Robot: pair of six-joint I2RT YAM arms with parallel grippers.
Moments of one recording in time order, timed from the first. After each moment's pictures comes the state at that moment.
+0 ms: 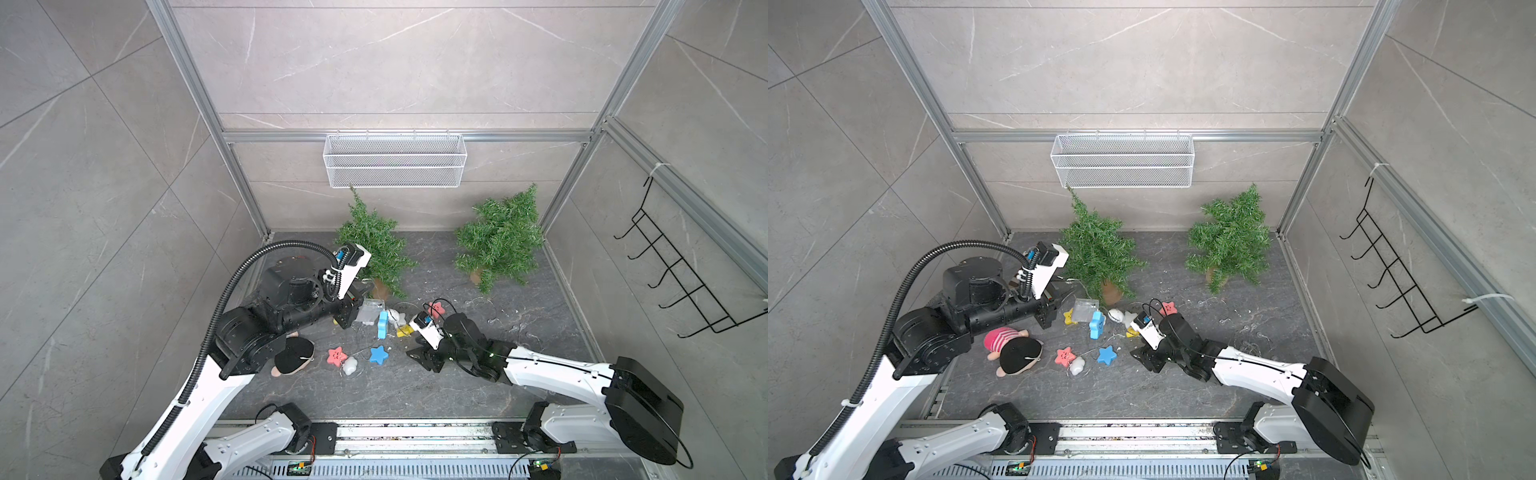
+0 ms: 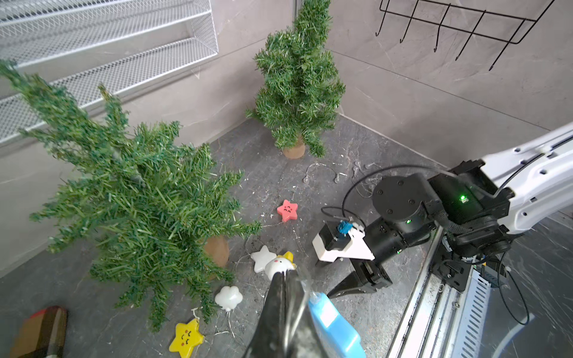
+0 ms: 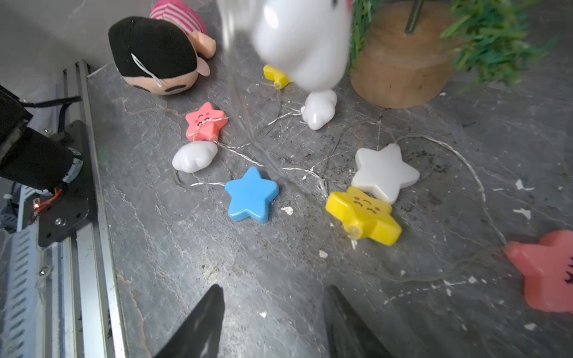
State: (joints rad) left arm -0.72 1.00 1.51 -0.90 0.16 0.09; right arm 0.88 1.32 0.57 0.11 -0.23 0.04
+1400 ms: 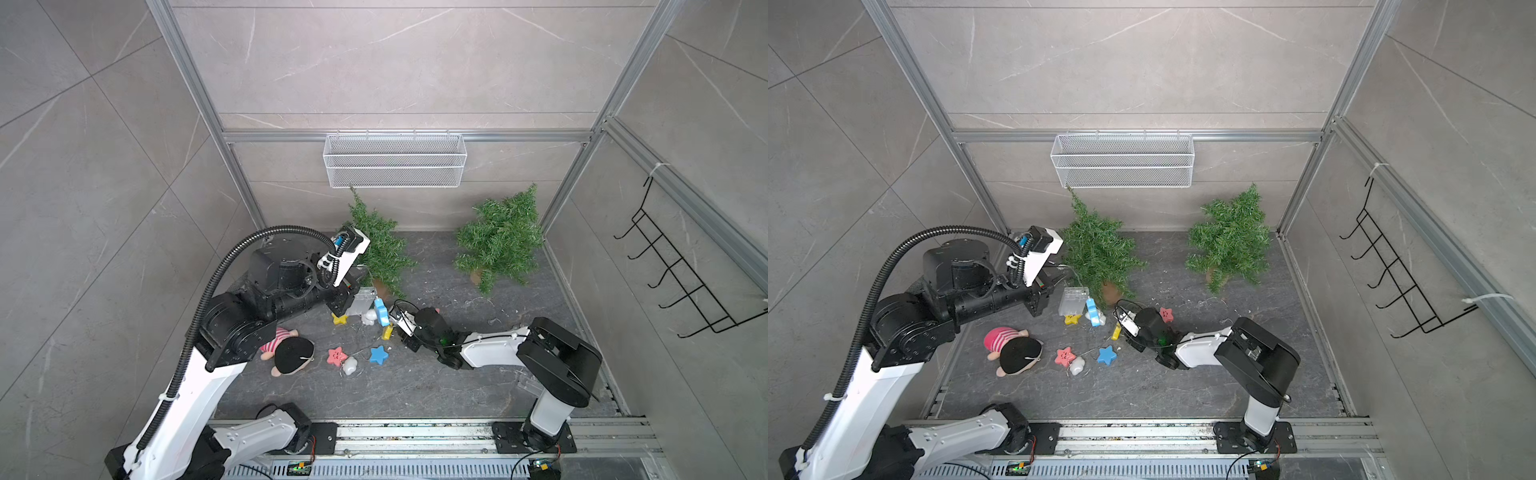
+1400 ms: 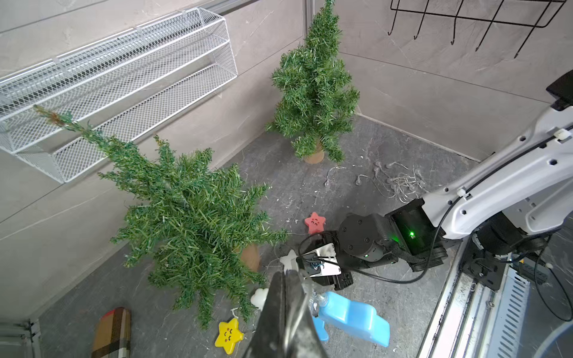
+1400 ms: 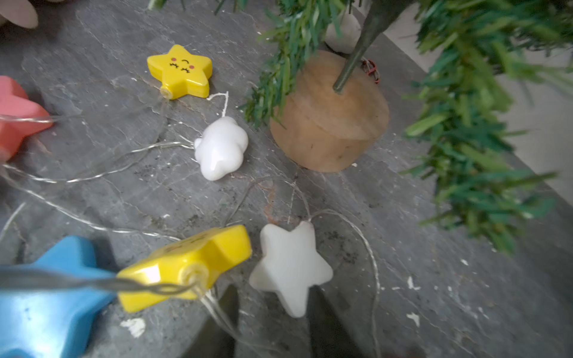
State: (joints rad) left arm -0.72 1.08 1.71 -1.03 0.08 0.18; right arm 0.89 1.76 0.74 0.45 0.11 -0.26
